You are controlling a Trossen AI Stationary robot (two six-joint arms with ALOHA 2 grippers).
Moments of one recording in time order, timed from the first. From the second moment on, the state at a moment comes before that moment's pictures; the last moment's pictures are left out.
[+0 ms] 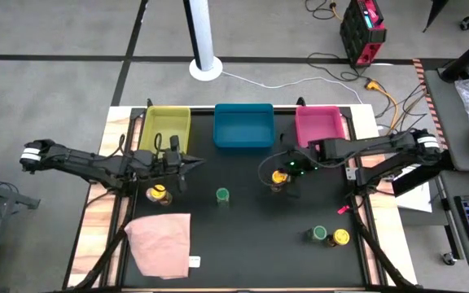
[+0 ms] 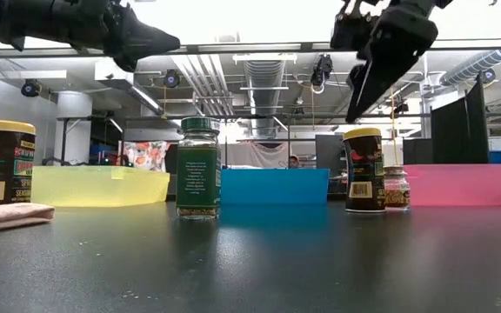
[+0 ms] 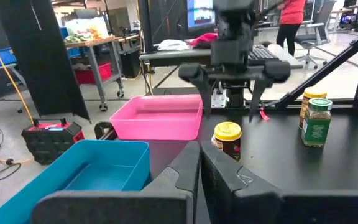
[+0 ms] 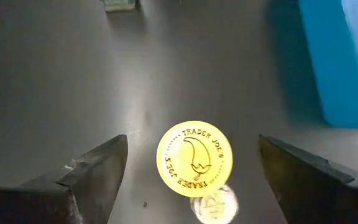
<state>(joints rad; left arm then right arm) -0.08 0.88 0.41 0.41 -0.31 0.08 -0.02 1.37 1.01 -0.70 0.01 0.08</state>
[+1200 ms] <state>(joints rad) -0.08 0.88 0.40 0.39 -0.30 0.03 -0.03 1.51 1.01 -0.70 0.05 0.15</state>
